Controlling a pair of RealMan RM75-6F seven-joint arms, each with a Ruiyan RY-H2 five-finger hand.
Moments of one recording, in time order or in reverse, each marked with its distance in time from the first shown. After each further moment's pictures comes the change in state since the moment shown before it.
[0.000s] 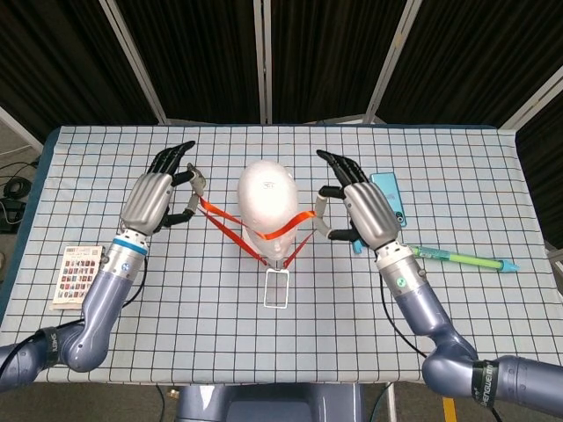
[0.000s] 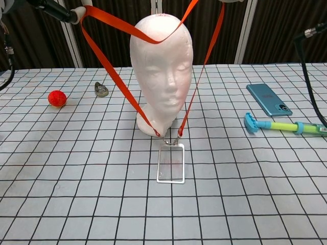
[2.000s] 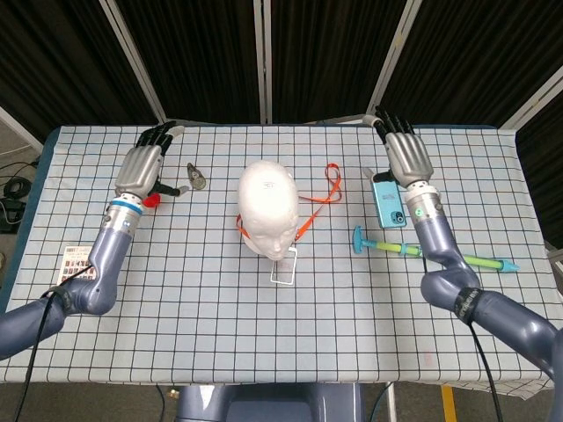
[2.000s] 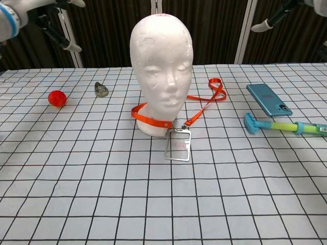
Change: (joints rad) left arm -0.104 -0.087 0.073 0.460 -0.040 -0.135 -0.126; right arm 0.129 -0.135 -0.091 0.734 0.002 -0.208 0.112
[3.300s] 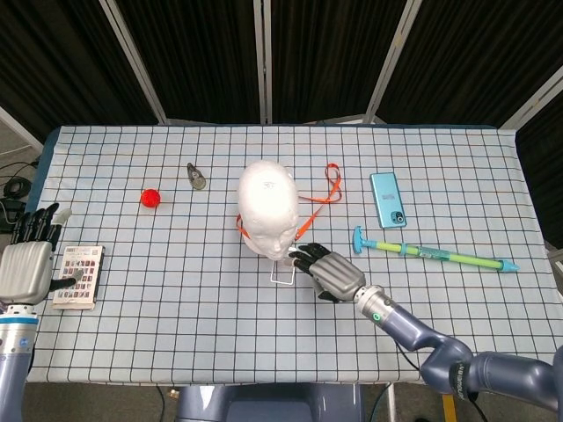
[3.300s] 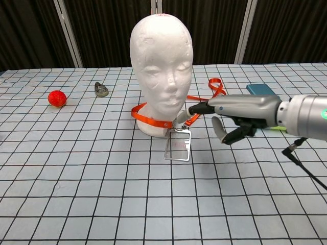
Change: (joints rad) left arm 0.511 0.276 0.271 -0.497 0.204 0.502 0.269; right arm -0.084 -0.079 -0.258 -0.348 -0.408 -0.113 0.016
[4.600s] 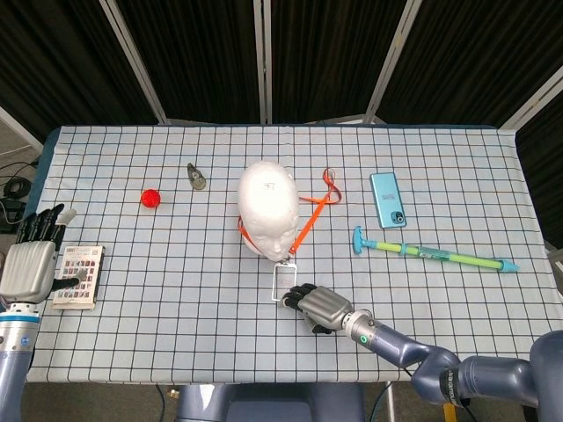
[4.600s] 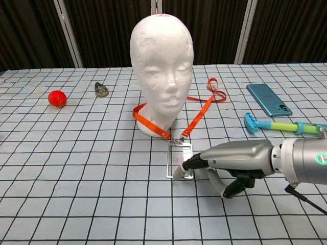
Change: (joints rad) left arm 0.028 -0.005 -0.041 0.023 0.034 -0.064 -0.024; right arm 0.040 -0.018 -0.105 -0.062 0.012 -0.152 -0.015
